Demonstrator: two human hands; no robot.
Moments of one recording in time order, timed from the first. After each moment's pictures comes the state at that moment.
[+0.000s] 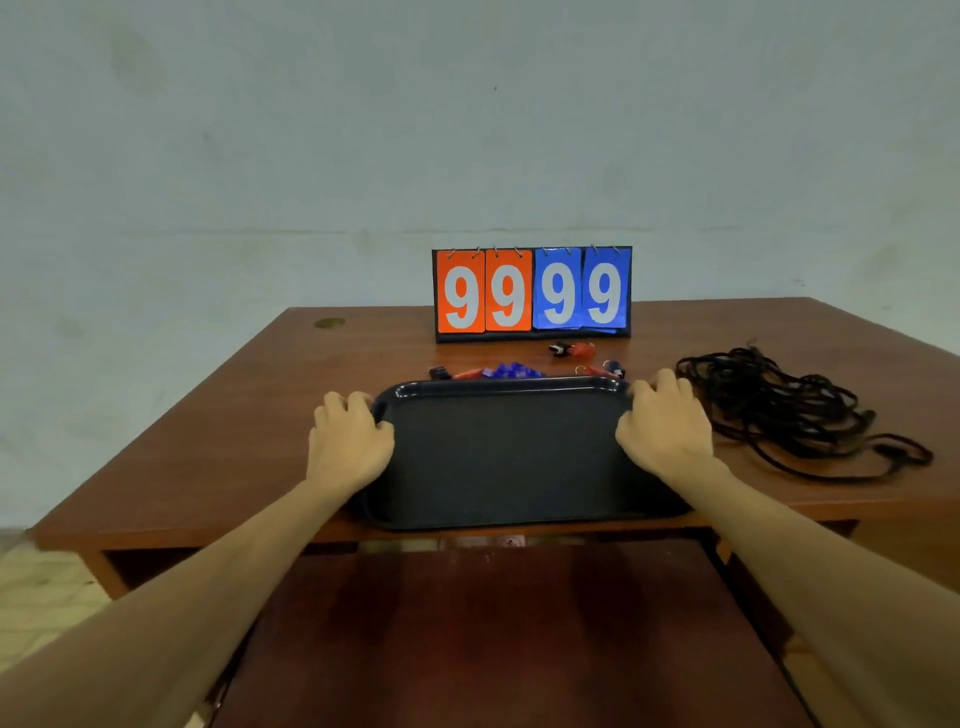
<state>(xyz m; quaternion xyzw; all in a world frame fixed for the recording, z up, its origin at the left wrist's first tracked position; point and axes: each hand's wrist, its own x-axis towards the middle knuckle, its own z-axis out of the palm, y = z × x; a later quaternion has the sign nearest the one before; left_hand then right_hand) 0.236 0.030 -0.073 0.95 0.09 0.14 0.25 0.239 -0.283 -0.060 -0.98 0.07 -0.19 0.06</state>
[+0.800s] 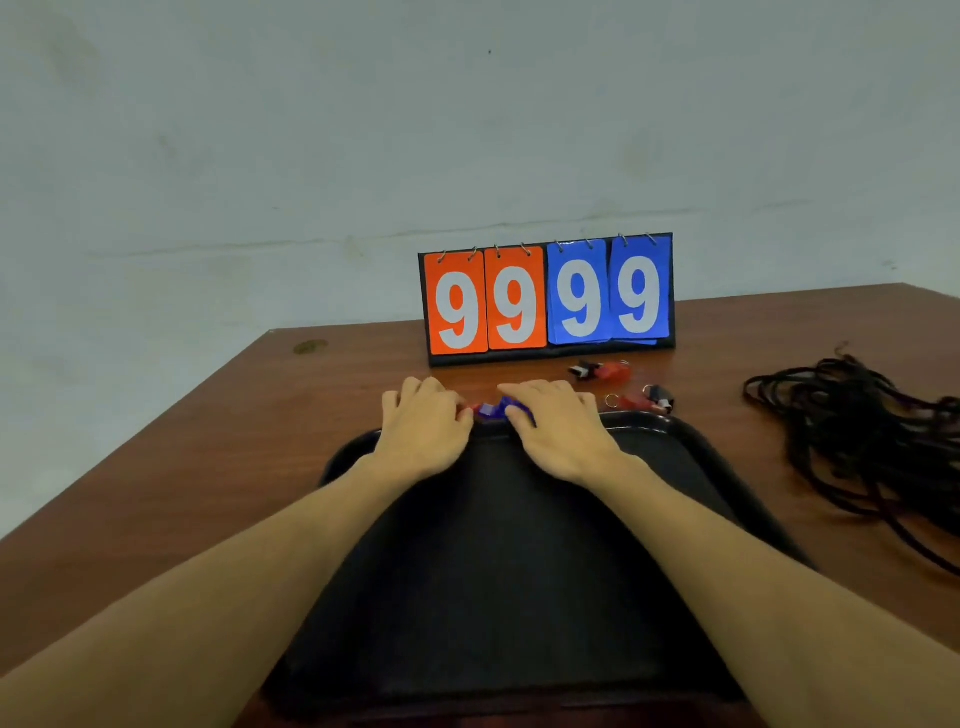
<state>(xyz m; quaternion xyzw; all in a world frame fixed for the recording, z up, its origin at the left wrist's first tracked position) 0.370 -0.046 -0.070 0.99 -0.05 0.11 0.10 0.374 -0.209 -0.084 -0.96 -0.15 -0.11 0.19</state>
